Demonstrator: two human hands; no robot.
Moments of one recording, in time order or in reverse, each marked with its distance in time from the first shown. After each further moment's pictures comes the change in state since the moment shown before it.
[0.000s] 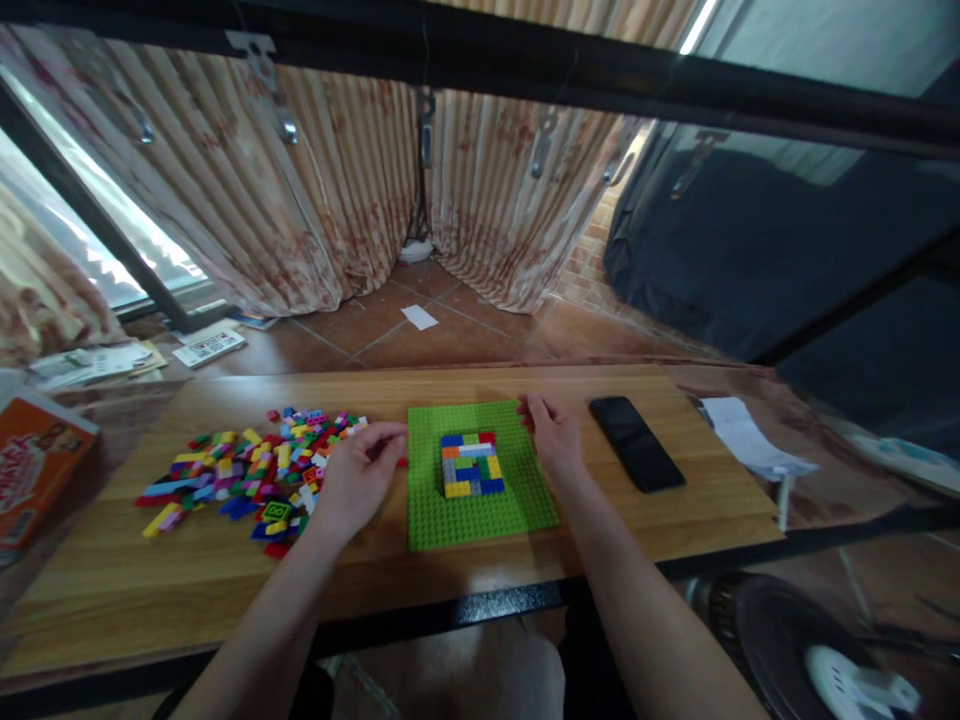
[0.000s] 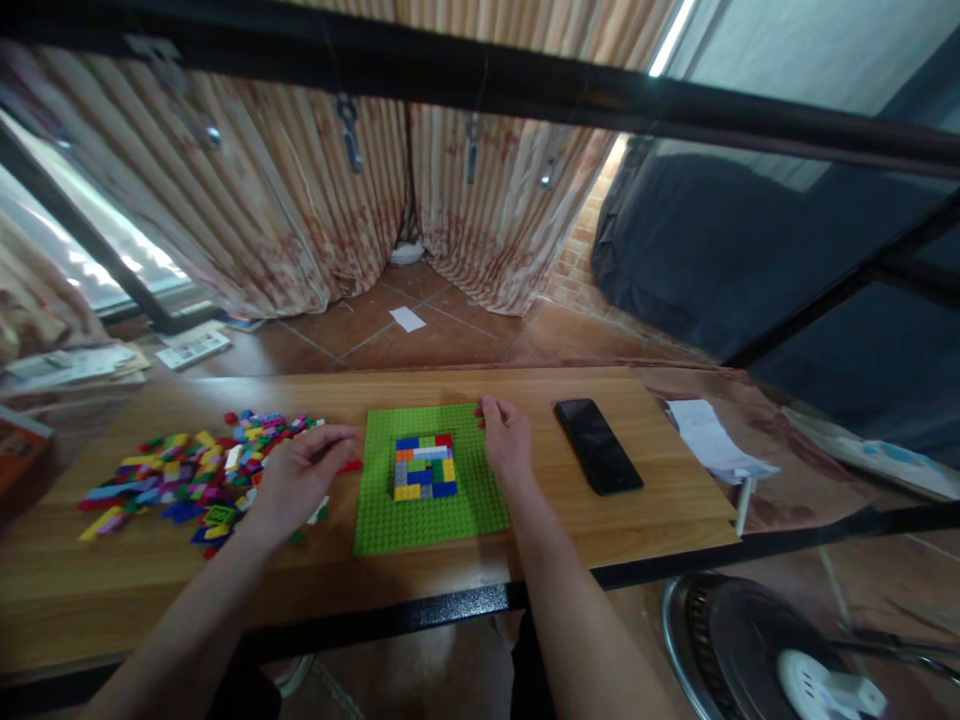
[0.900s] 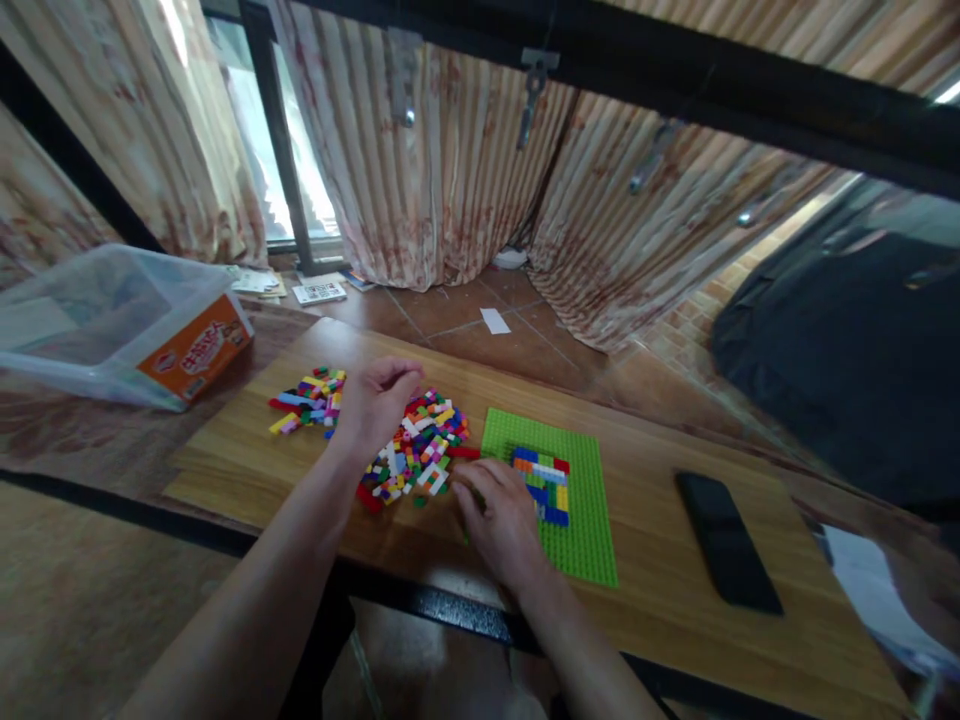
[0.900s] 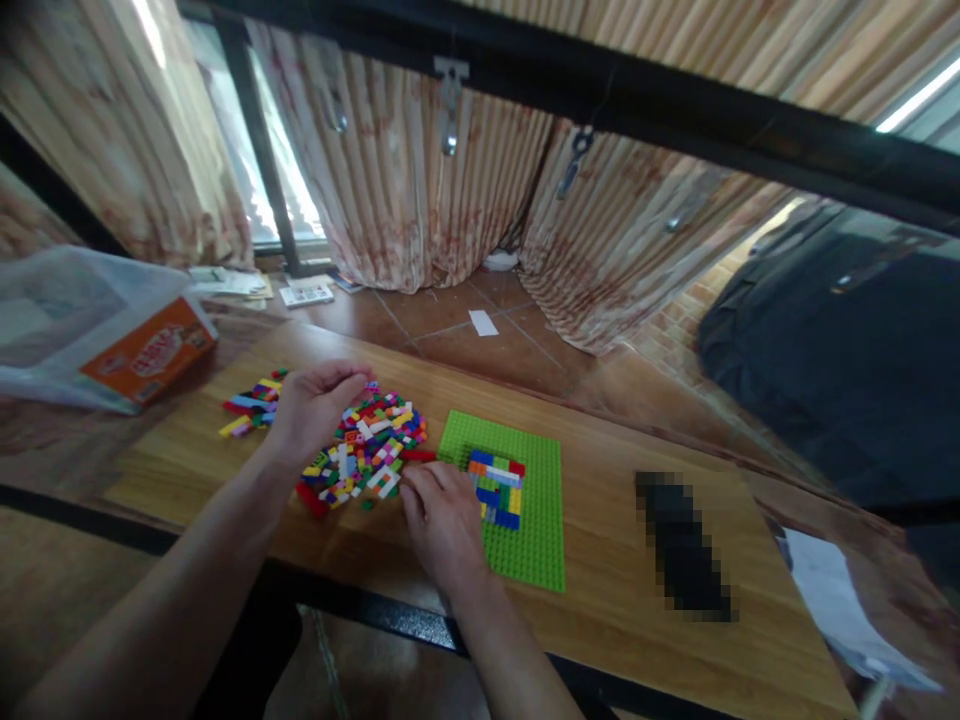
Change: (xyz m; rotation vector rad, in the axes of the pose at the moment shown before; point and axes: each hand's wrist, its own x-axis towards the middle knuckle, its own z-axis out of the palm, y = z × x) left_hand 0.014 -0.011 -0.062 -0.362 0.468 -0.132; right_hand -0.114 -0.026 0.082 -0.520 -0.633 -0.706
